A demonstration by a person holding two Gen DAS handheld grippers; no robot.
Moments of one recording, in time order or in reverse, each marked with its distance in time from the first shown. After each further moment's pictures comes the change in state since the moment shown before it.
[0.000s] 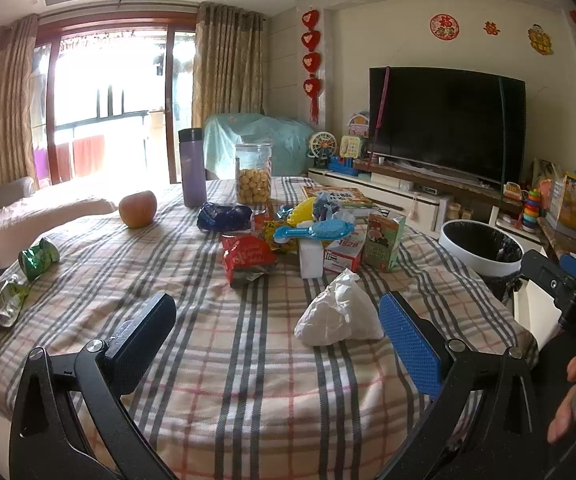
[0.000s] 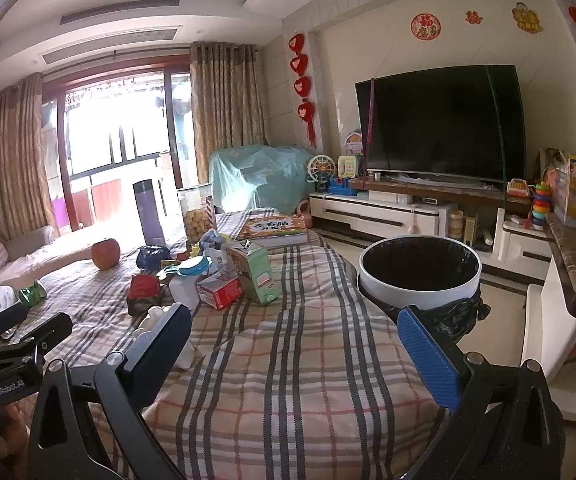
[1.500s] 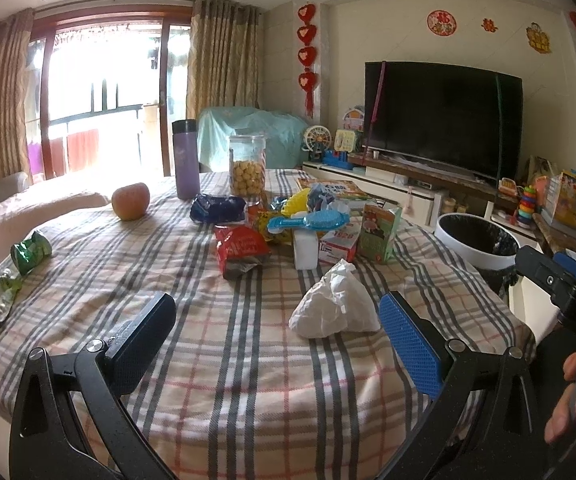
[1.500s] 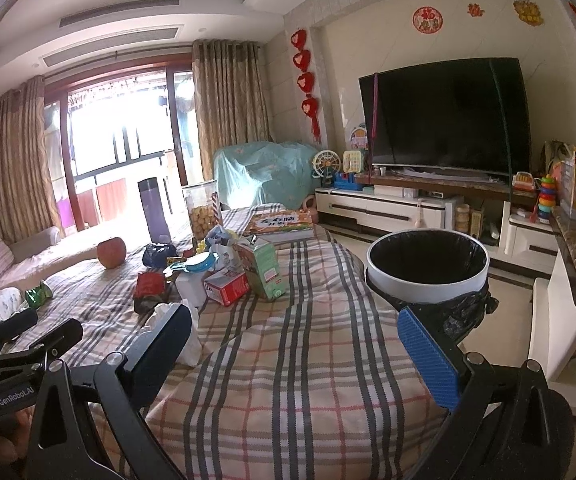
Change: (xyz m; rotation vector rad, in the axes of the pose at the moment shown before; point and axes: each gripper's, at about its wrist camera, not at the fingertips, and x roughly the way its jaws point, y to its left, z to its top) left arm 0.006 -0.005 -0.007 0.003 0.022 -0.018; right arm 0.004 0.009 -0.004 0.010 0.018 0.019
